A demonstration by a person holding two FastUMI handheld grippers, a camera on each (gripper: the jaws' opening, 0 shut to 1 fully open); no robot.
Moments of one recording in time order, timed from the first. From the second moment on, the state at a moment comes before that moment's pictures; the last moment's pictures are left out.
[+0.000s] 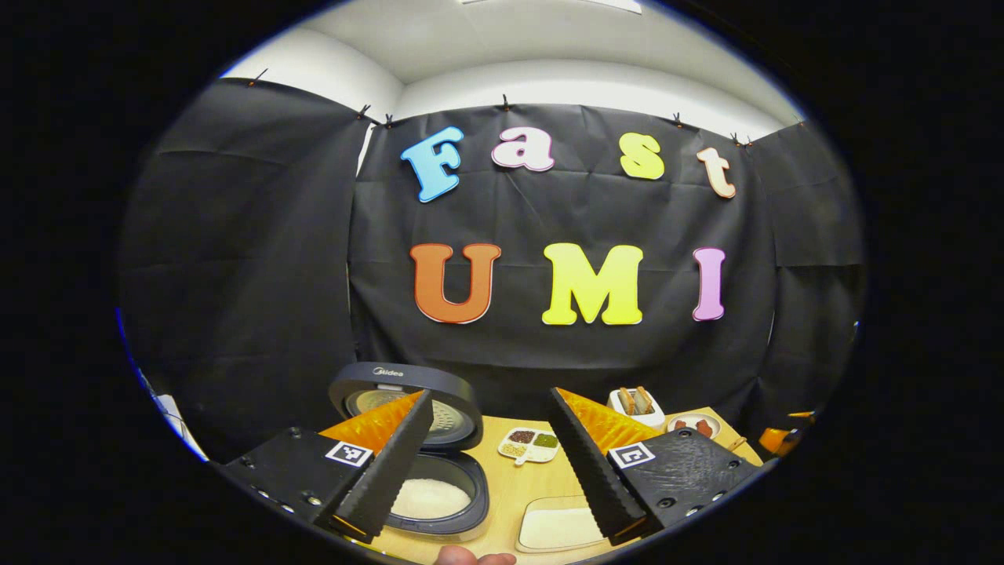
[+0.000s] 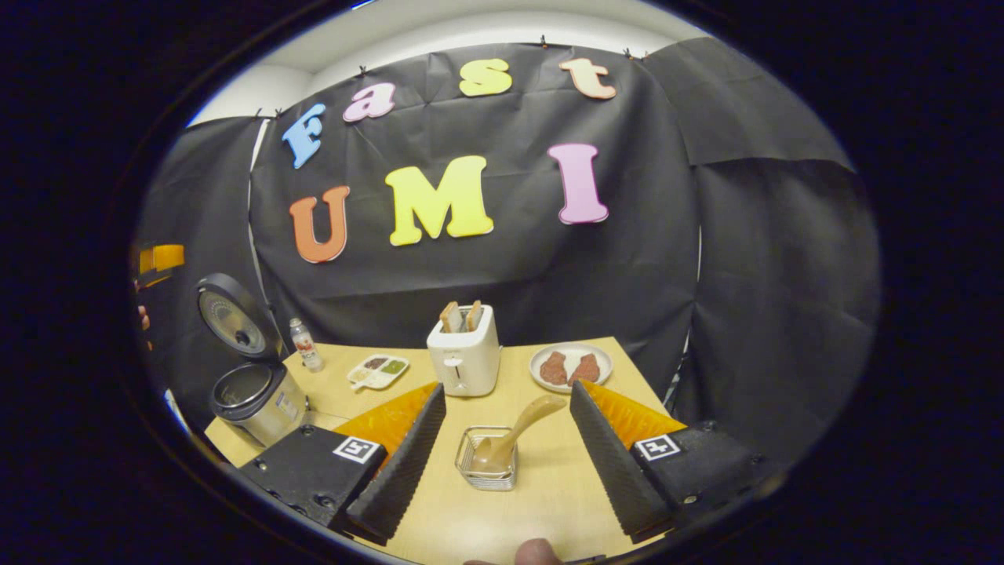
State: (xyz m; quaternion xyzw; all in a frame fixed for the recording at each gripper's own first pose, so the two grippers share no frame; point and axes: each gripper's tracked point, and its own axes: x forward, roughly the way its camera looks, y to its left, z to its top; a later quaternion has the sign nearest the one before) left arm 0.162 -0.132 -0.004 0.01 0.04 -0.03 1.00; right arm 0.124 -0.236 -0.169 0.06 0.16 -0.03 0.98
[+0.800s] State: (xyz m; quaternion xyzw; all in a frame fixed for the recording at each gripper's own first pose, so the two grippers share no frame) left arm 0.171 -0.178 -0.040 0.03 0.08 0.02 1.00; right arm 0.227 -0.238 -0.322 0.18 0.31 0.06 0.93
